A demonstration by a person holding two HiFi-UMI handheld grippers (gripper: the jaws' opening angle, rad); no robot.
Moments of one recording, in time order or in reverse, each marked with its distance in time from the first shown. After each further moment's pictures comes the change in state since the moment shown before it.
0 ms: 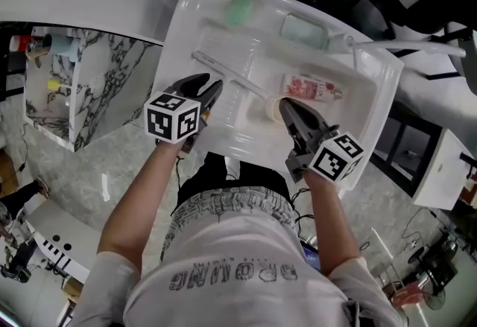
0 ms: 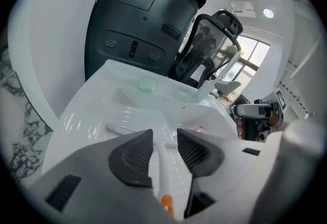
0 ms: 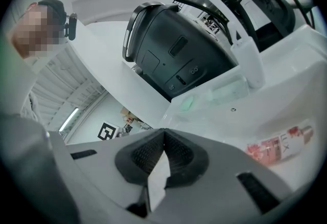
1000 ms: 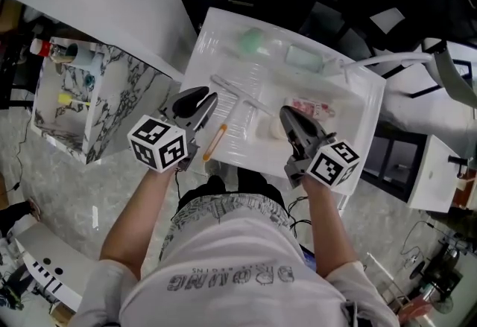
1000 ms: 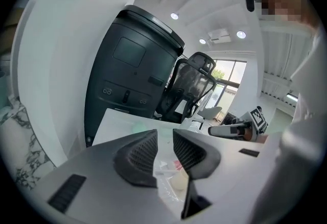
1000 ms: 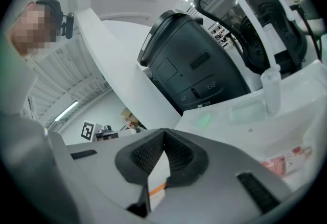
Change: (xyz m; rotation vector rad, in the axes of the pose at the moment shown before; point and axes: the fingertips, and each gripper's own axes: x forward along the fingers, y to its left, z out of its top) left arm -0.124 -0.025 0.081 0.072 -0.344 -0.144; right arm 0.011 0.074 0.028 -0.136 -0.078 -0.018
